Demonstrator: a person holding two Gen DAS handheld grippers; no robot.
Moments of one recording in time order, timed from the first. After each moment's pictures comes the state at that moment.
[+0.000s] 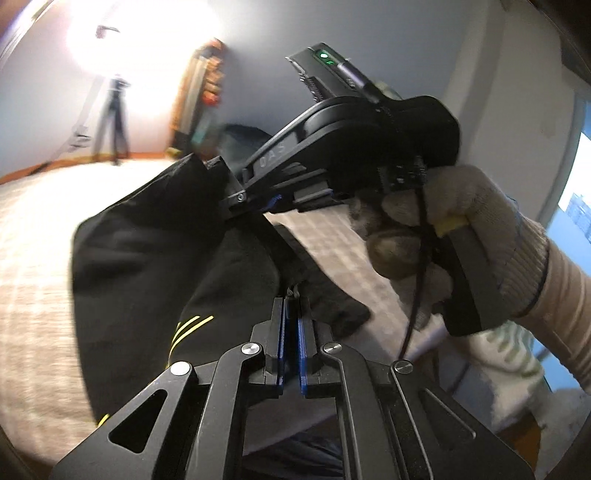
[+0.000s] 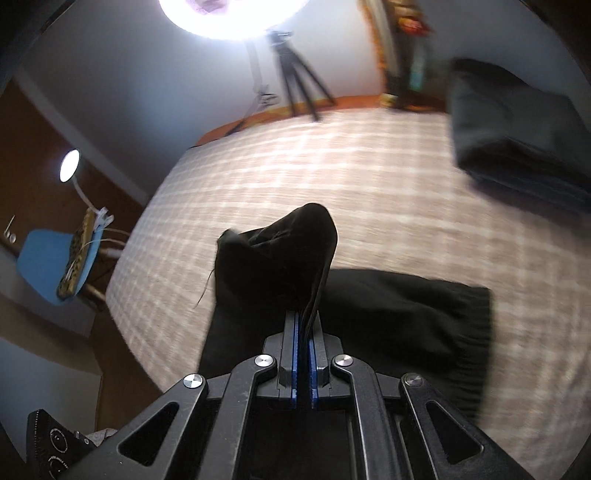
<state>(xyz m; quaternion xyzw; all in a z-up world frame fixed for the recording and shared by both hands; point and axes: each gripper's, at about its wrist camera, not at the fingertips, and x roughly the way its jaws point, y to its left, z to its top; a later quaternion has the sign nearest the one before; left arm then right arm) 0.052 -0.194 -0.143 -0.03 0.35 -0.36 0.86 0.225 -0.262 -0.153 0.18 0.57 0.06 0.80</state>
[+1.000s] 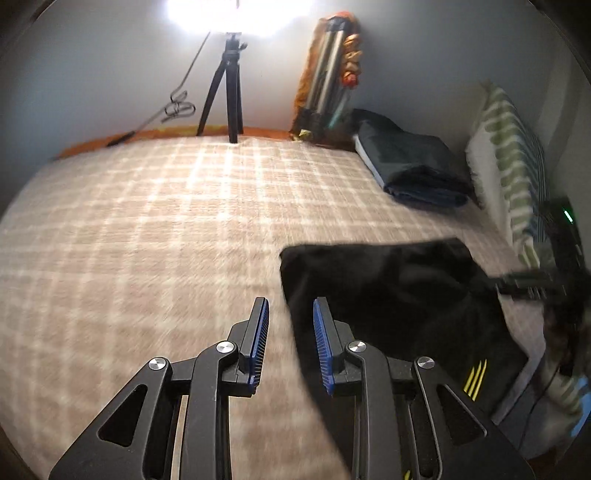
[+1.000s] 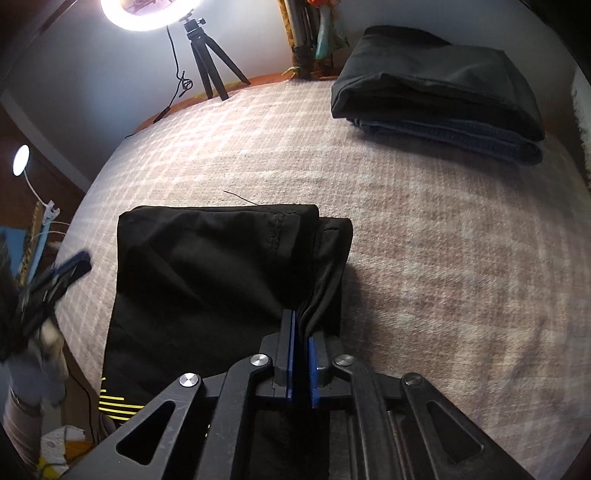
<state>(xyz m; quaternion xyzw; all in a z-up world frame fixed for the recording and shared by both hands) 0.199 -0.094 -0.180 -0.03 0.42 -0.21 0.88 0.191 -0.321 -0.187 0.11 0.59 0.00 0.80</state>
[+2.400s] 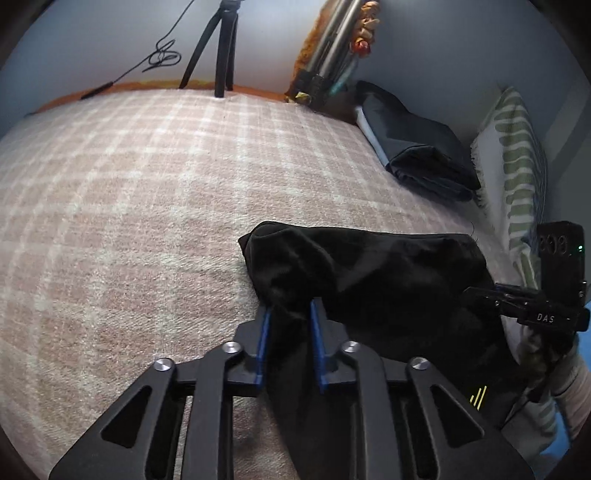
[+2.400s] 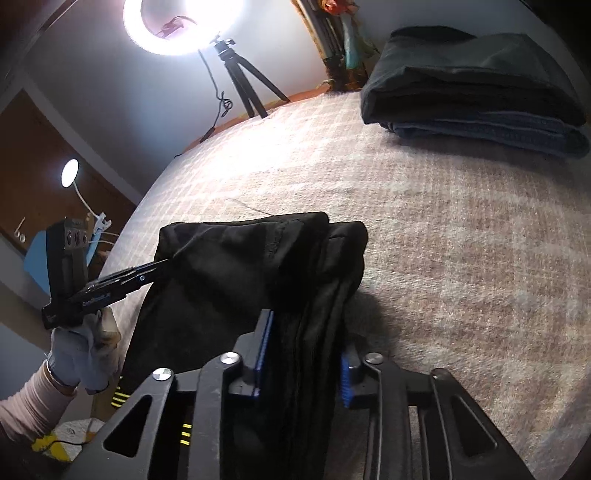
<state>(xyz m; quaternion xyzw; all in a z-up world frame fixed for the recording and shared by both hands) 0.215 -0.117 -0.215 -0.07 0.47 -0.22 0.85 0.191 -0.339 -0.213 0.18 0.53 0.10 0.82</state>
